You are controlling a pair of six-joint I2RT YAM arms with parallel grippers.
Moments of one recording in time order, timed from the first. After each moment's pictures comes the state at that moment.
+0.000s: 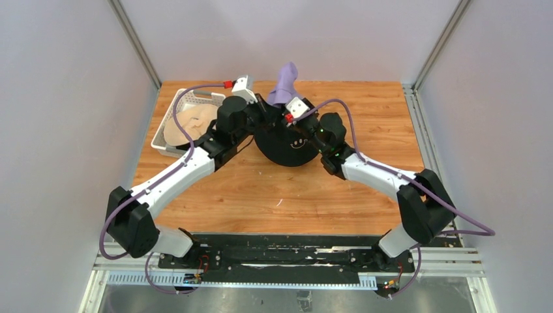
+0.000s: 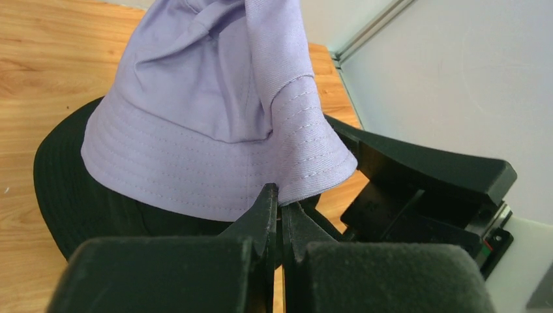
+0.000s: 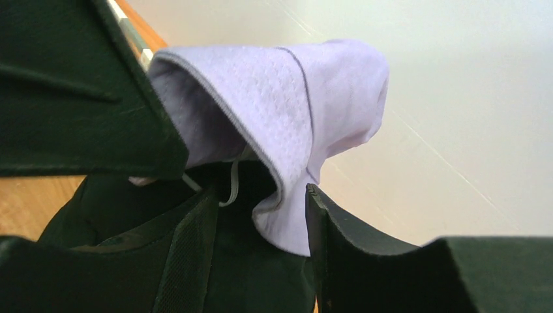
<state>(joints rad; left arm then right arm) -0.62 1.38 1.15 0.09 -0.07 -0.61 0.67 1.53 0.96 0.67 0.00 -0.56</state>
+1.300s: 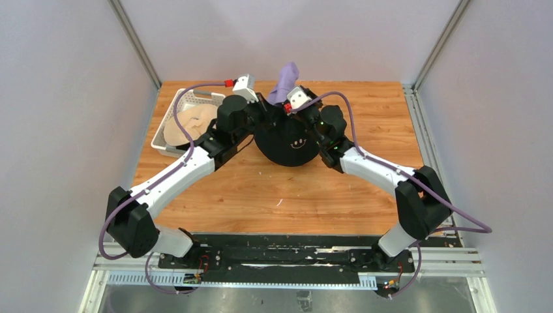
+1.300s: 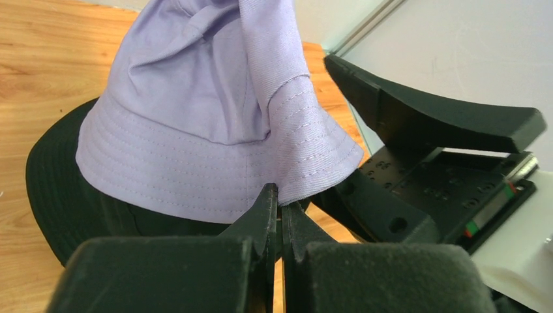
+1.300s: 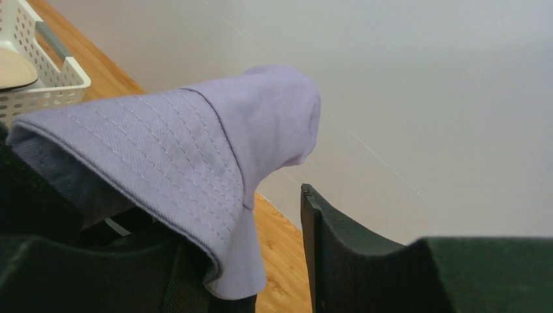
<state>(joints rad) -0.63 1.38 1.16 0.08 -0.06 -0.61 0.65 1.57 1.05 0.69 0.11 -0.64</state>
